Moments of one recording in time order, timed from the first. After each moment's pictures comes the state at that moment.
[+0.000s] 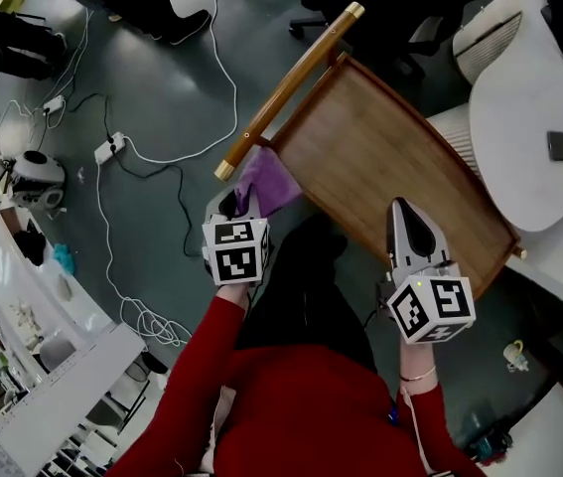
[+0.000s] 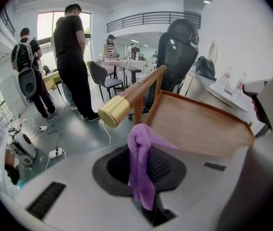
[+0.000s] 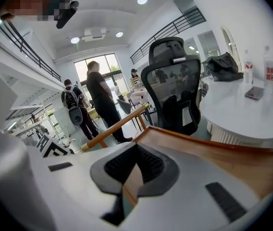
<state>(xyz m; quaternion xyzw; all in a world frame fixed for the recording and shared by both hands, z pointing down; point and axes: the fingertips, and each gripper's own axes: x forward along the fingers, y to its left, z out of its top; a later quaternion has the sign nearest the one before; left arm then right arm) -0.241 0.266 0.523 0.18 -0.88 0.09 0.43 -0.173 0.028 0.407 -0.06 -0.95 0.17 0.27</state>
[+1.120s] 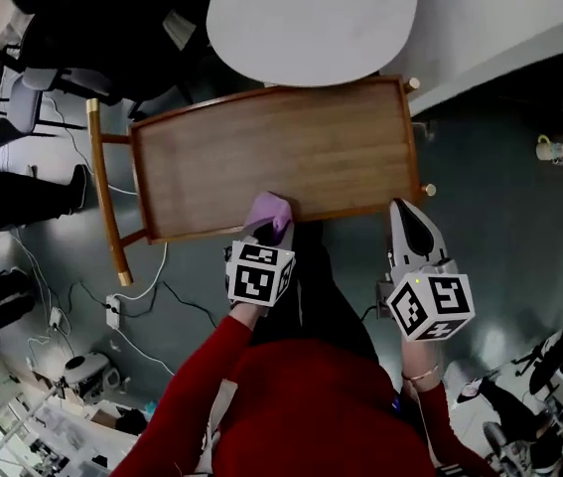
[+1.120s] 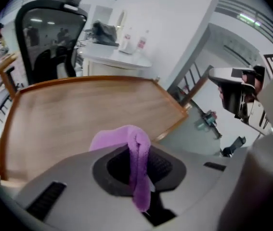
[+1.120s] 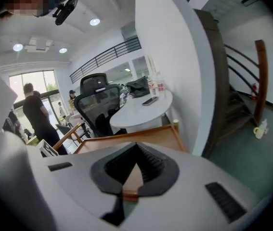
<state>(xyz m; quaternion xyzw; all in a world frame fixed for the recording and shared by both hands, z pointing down) -0.063 0.060 0.545 0.62 -0.59 0.23 0.45 0.057 -0.066 0.405 0.34 -0.89 0.25 0.20</state>
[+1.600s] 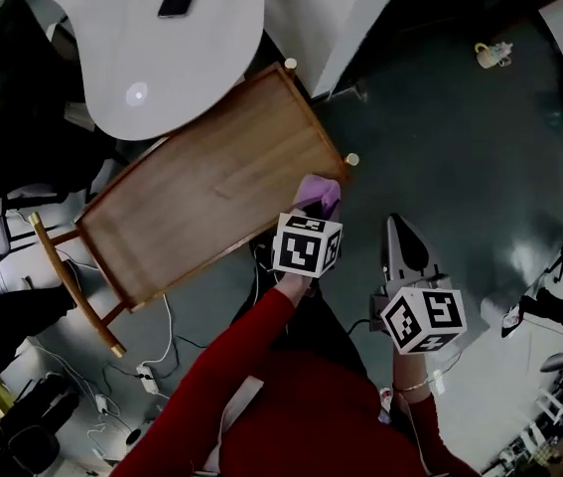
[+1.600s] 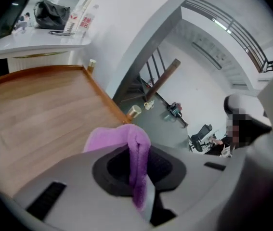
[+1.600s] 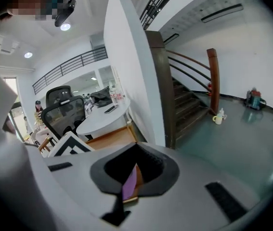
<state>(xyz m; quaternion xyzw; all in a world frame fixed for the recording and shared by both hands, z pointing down) 0.126 -0.055 0.548 0.76 -0.42 0.22 0.45 0.192 -0.047 0.408 0.53 -0.78 0.29 0.16</state>
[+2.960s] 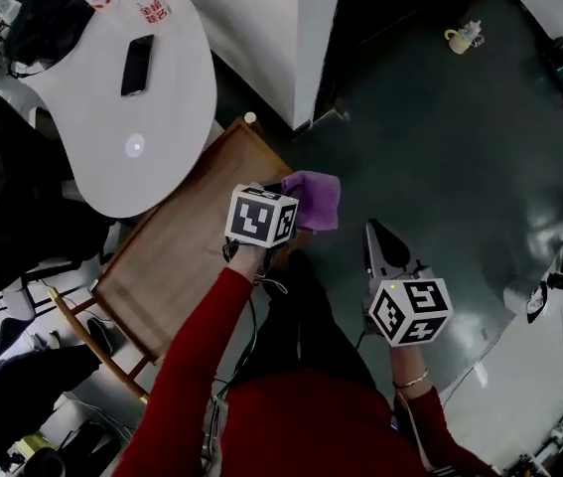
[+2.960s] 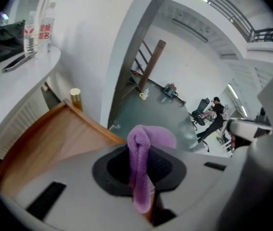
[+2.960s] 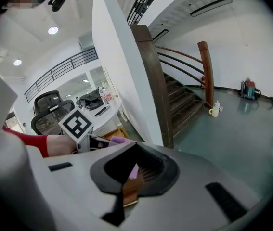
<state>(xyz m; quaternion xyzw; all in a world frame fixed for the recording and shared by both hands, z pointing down) 0.089 -0.161 0.539 0.80 -0.34 0.34 0.37 0.204 -0.086 0.432 0.55 -0.75 0.33 0.15</state>
